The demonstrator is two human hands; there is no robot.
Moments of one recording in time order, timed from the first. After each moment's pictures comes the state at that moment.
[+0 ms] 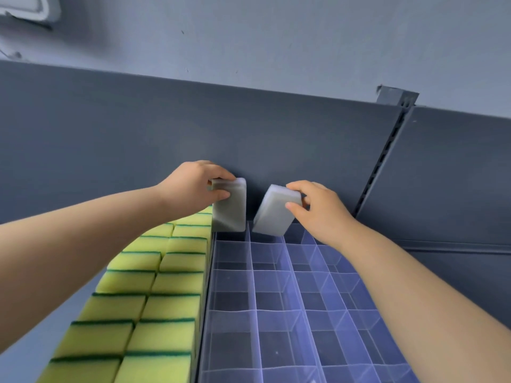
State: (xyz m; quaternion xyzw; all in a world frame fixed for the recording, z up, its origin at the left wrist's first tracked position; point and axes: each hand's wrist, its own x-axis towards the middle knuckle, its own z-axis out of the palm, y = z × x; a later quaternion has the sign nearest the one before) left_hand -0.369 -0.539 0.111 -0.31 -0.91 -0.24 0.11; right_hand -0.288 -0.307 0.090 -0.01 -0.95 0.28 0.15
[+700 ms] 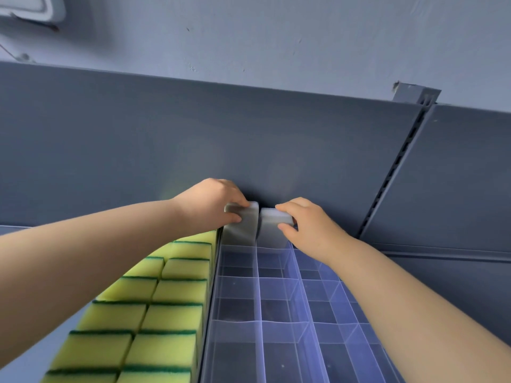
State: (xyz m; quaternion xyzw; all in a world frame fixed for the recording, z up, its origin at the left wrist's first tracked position) left_hand -0.375 -0.524 0.093 -0.38 -0.91 -0.14 0.05; right_hand -0.307 -0.316 0.063 0.05 -0.97 0.20 0.09
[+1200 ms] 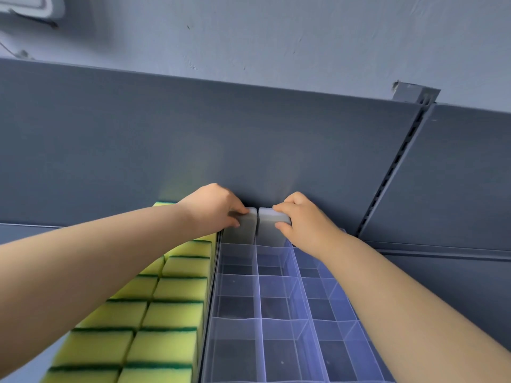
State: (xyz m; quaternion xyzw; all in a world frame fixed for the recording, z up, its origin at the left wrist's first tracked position) left_hand -0.382 -0.517 0.081 -0.34 -0.94 -0.08 0.02; right_hand -0.315 -0.321 0.061 0.04 -0.99 0.15 0.07
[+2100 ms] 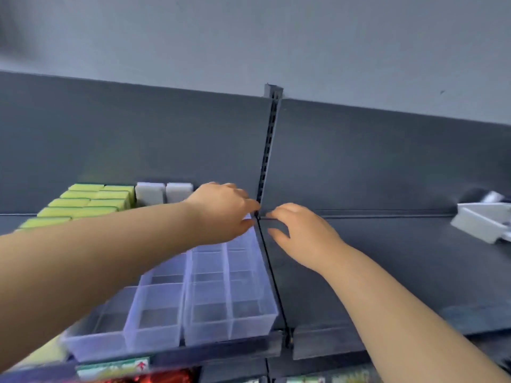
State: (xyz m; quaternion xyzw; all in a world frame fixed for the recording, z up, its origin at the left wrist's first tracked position) left_hand -0.187 -0.370 0.123 -0.46 -0.87 0.07 0.15; right_hand -0.108 -0.204 0.090 0.02 -0.99 0.10 0.13
